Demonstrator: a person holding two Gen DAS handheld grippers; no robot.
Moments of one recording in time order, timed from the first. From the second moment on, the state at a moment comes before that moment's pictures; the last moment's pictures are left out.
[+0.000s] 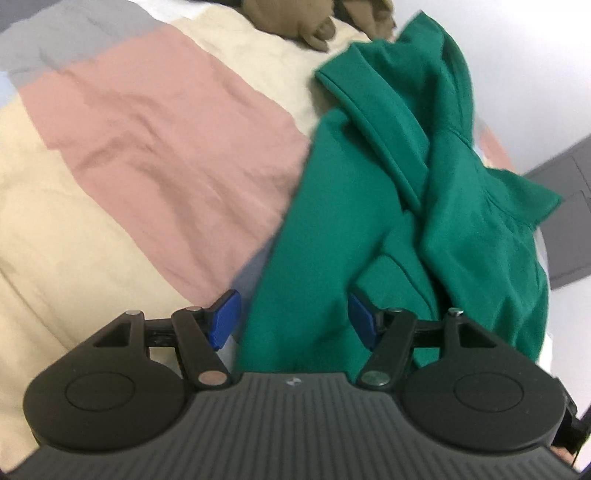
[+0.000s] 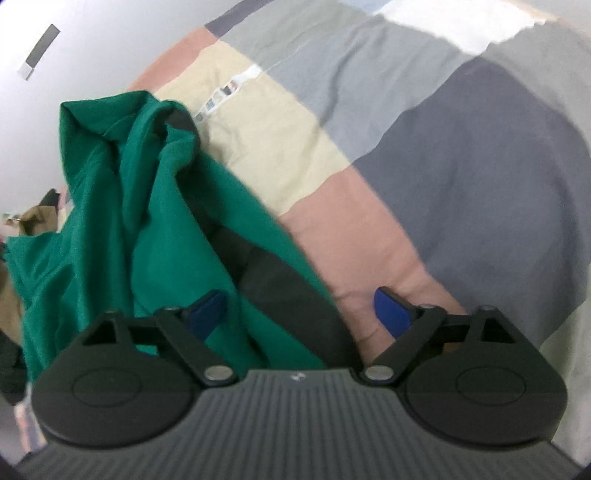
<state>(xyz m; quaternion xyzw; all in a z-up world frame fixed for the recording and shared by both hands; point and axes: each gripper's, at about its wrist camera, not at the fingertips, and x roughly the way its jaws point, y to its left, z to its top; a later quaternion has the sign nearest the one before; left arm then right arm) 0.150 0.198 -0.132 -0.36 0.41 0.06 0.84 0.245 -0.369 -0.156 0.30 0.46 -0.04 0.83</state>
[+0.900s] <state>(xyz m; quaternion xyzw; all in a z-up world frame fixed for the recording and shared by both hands) 0.134 0.176 -0.139 -0.45 0.39 -0.05 0.80 0.243 -0.330 -0.152 0.37 0.48 0.09 0.79</state>
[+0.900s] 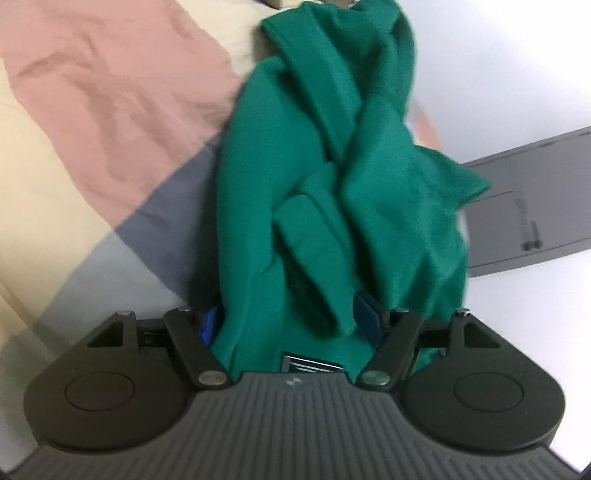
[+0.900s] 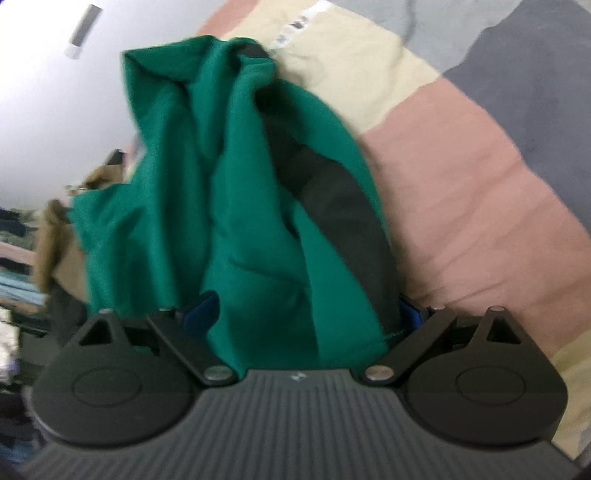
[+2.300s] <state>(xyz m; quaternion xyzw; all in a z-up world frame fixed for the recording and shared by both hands) 0.010 0.177 -0.017 -0.45 0.30 -0.12 0.83 0.139 -0.363 -0.004 0.36 0.36 0.27 0.81</state>
